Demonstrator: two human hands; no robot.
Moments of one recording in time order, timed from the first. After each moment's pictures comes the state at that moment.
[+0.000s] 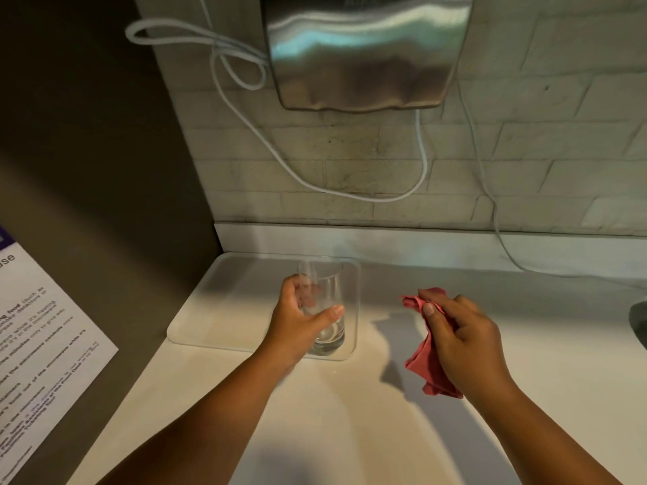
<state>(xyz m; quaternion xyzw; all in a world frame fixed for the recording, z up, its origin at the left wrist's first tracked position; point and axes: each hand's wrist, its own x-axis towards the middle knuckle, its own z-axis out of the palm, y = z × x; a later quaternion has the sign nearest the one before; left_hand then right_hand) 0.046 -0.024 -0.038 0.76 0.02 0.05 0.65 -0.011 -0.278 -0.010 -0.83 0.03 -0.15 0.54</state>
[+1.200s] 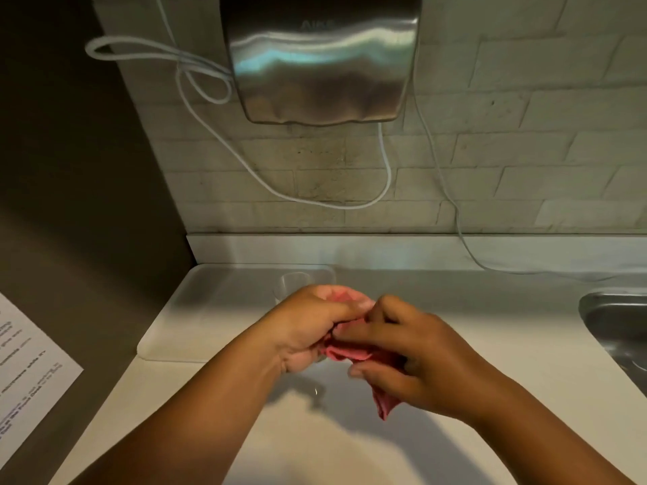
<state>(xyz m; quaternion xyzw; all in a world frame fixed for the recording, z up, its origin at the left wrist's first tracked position) -0.002 -0.085 0.079 0.67 -0.04 -0.26 0.69 -0.038 -0.274 0.047 -0.84 -0.41 -0.21 0.30</state>
